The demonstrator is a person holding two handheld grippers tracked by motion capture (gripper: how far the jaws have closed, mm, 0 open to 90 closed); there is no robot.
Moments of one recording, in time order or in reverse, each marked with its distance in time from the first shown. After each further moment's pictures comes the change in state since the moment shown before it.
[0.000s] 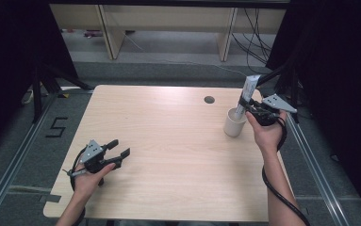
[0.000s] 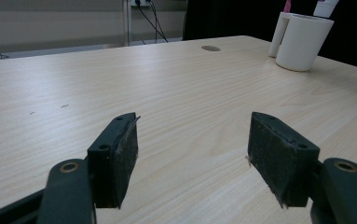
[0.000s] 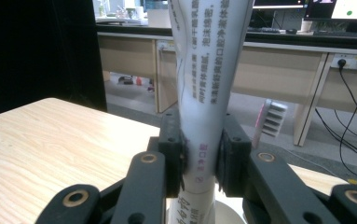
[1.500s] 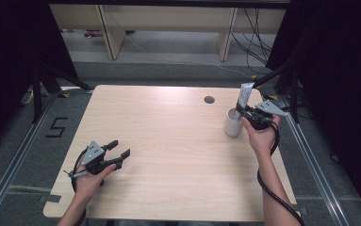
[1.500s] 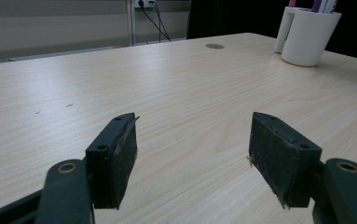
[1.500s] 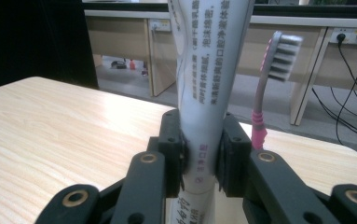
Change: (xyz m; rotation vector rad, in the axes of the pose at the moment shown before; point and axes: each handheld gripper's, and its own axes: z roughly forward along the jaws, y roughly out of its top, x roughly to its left) left arm -0.001 -0.005 0.002 -0.004 0.012 0.019; right arm -0.005 -0.034 0.019 0.063 -0.033 0.008
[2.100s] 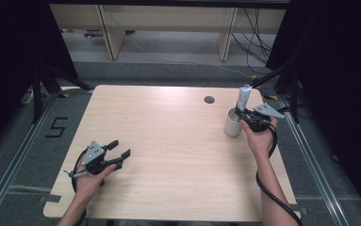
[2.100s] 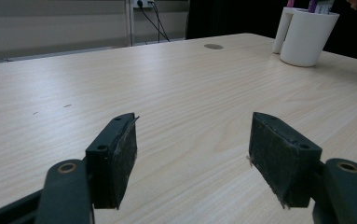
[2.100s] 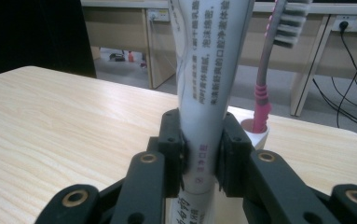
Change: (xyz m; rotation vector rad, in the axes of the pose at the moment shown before) left arm -0.001 0.000 0.001 -0.005 -0.009 -0.001; right arm -0.002 -0.016 0.007 0.033 0.001 0.021
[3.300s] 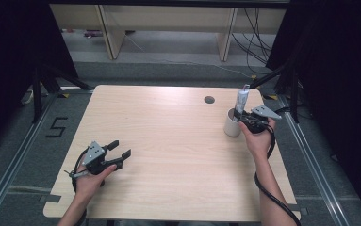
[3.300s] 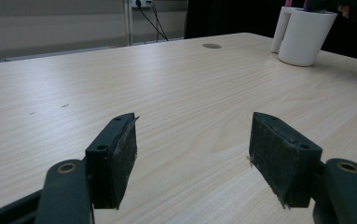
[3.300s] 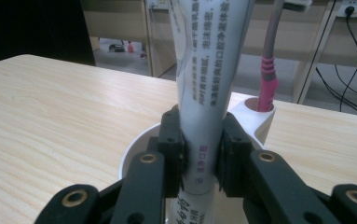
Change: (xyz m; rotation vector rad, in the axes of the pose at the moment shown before) left arm -0.001 0.000 0.000 0.001 -0.004 0.002; right arm -0.002 -0.010 0.007 0.034 0.000 0.000
